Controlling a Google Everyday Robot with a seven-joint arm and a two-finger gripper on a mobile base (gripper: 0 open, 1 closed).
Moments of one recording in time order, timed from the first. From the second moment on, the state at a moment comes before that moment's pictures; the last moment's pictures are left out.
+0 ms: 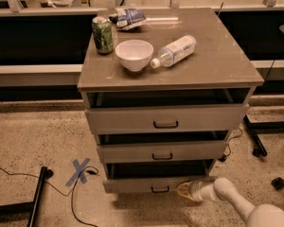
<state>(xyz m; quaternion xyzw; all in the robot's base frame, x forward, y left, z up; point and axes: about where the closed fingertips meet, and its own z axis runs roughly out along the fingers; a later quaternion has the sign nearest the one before) 0.565 -0.220 0.131 -0.64 0.65 0.13 0.38</state>
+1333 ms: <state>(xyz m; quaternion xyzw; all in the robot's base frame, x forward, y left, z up) 0.629 -0.213 0.154 -0.66 0.62 0.12 0.41</state>
